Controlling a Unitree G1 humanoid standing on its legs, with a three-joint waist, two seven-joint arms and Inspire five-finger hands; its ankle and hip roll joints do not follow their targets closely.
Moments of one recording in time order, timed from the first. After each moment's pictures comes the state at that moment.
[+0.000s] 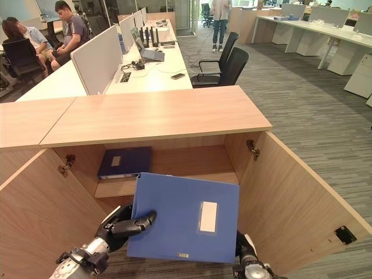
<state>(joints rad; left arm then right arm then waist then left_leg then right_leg) 0.31 0.57 -0.31 -0.09 -0.79 -0.05 -0.19 0.11 -0.41 0.21 0.54 0.18 -0.03 -0.09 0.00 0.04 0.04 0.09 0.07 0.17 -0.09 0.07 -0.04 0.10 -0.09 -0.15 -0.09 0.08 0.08</state>
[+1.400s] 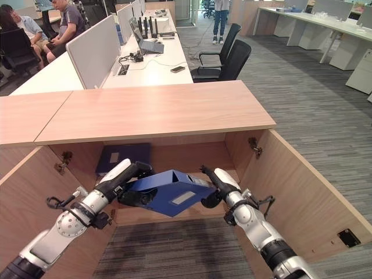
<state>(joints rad) -0.11 0.77 -0.39 -0.12 0.01 -0.18 -0.08 -0.32 -0.56 0.46 0.40 -0.19 -0.04 -0.03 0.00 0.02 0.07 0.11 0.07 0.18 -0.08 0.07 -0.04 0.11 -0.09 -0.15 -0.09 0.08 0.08</state>
